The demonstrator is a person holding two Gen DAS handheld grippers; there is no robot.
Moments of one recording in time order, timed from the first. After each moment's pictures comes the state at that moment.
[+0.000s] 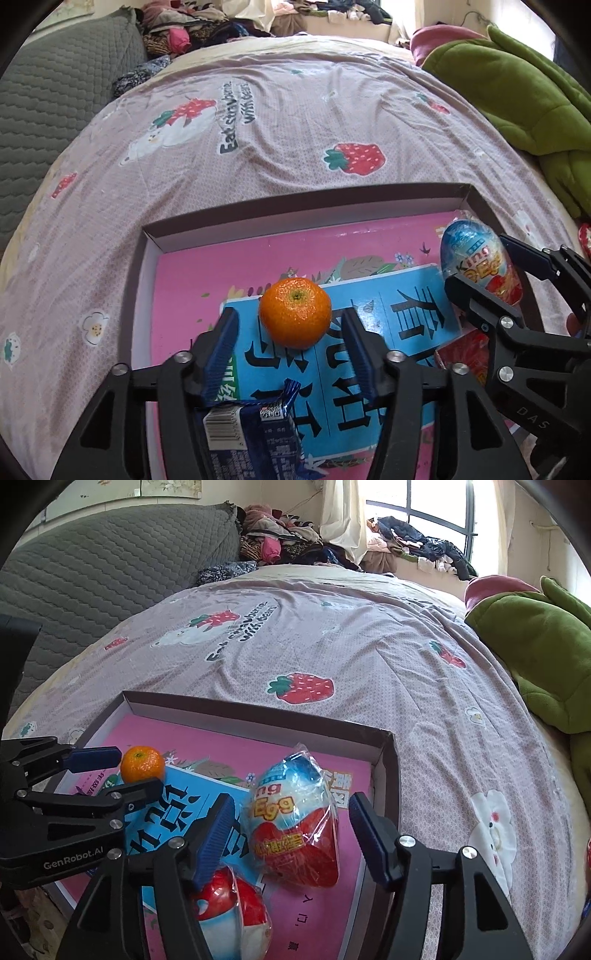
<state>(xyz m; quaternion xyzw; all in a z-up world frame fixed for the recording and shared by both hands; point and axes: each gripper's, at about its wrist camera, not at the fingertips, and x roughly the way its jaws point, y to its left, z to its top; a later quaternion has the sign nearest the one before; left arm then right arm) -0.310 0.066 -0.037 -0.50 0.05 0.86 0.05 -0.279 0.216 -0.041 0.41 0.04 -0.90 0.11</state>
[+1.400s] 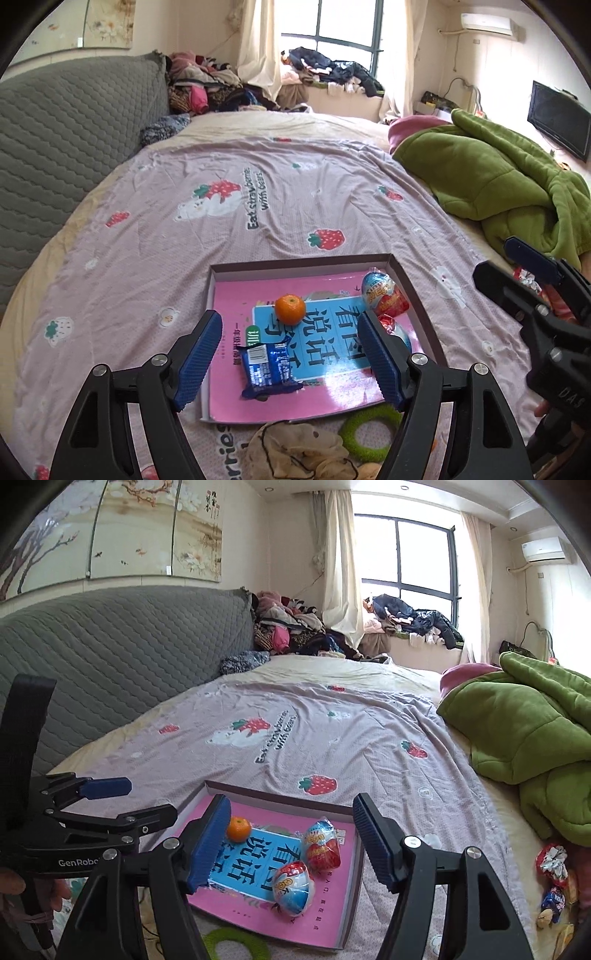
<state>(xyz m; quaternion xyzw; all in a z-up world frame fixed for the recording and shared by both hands) -0.179 0.029 0.100 -0.37 0.00 0.92 0.07 -0.145 0.211 0.112 0.26 0.02 -0.96 0.12</state>
